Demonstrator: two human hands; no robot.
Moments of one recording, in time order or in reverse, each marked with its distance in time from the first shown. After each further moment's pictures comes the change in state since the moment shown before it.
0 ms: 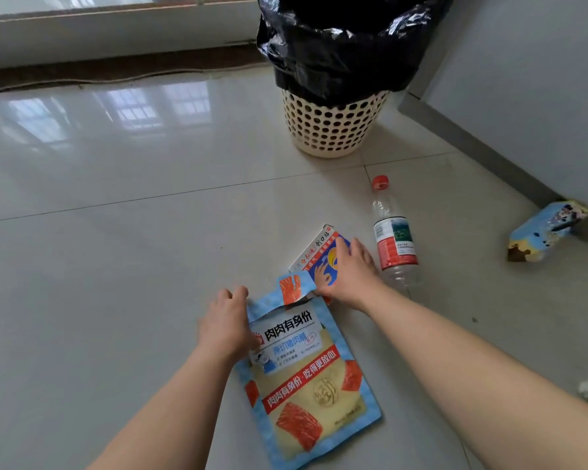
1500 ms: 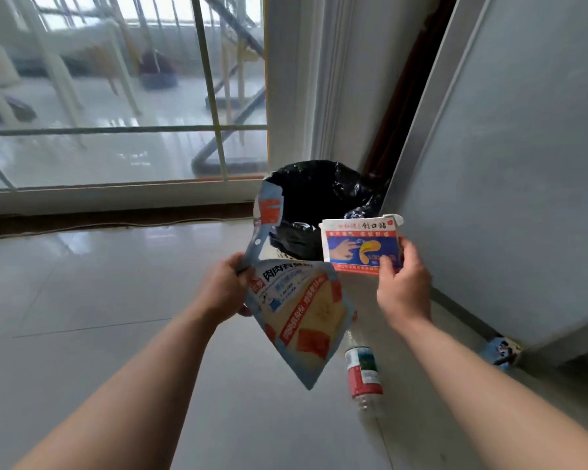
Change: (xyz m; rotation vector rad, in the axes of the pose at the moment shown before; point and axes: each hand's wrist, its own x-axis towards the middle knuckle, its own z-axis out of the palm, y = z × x) left_hand -0.045 0.112 -0.249 -0.811 0.328 0.329; right_hand -0.065 -0.027 -0.230 0.628 0.963 -0.205
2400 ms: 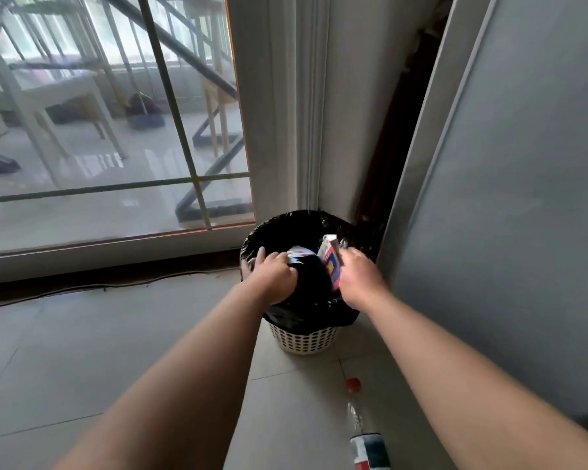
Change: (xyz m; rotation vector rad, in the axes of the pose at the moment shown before) left_hand 0.183 0.086 0.061 0.700 -0.118 0.070; right_hand 0.158 -0.013 0.087 -0.466 -0.442 -0.091
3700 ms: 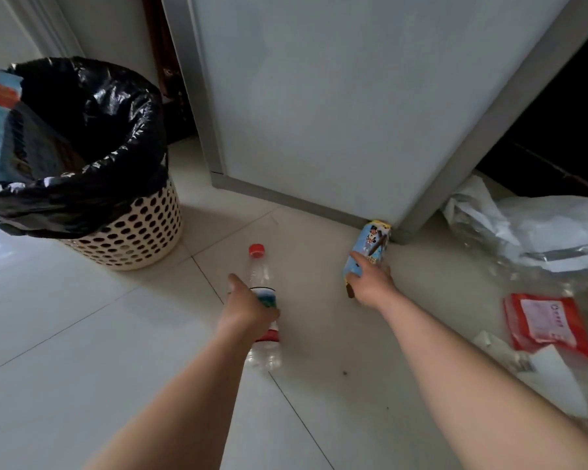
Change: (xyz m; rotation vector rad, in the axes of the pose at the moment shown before) left_hand -0.101 0.073 0.323 -0.381 -0.334 -0.114; right_hand -0.211 0.330 0.081 0.179 -0.087 0.816
